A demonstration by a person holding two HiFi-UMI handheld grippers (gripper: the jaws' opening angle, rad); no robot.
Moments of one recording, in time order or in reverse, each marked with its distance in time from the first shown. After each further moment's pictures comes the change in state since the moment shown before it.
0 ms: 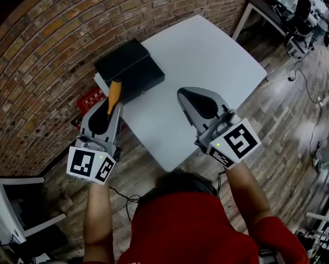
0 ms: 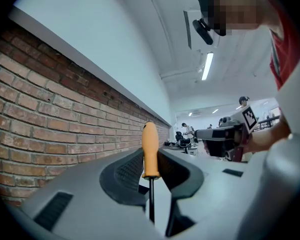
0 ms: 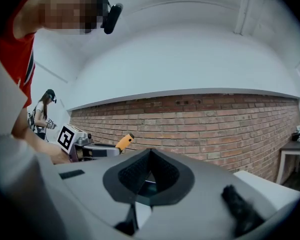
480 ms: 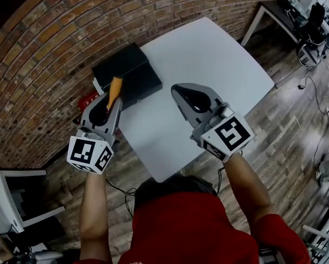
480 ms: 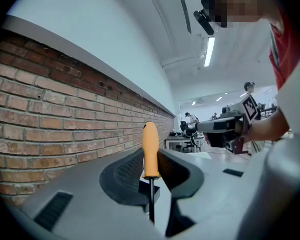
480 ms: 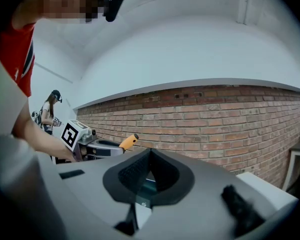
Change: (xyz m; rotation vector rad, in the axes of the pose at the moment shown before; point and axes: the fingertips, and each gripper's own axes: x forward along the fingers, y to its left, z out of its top) left arm 0.072 0.010 -0.021 0.074 0.100 0.065; right arm 0.027 -0.068 -0.020 -0.010 0.031 0.096
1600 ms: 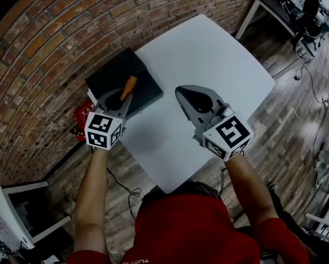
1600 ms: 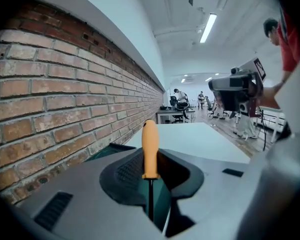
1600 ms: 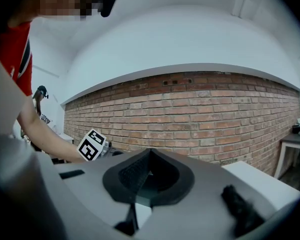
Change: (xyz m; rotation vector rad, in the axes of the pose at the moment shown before) left arm 0.112 0.056 -0.112 0.063 0.303 -0.152; right arm 0.047 -0.046 -0.042 0.056 0.110 -0.093
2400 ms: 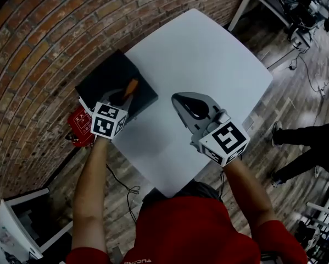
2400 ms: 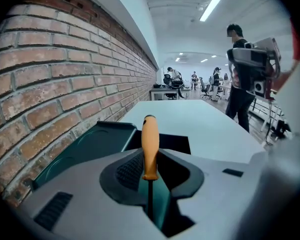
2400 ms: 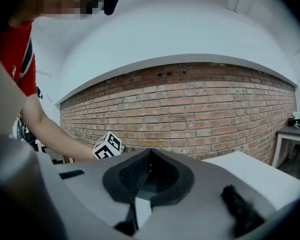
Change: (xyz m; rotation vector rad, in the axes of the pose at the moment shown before) left arm 0.073 0.010 -0.057 0.045 0.264 -0.095; right arm 0.010 -0.013 -0.030 0.047 0.062 -0.036
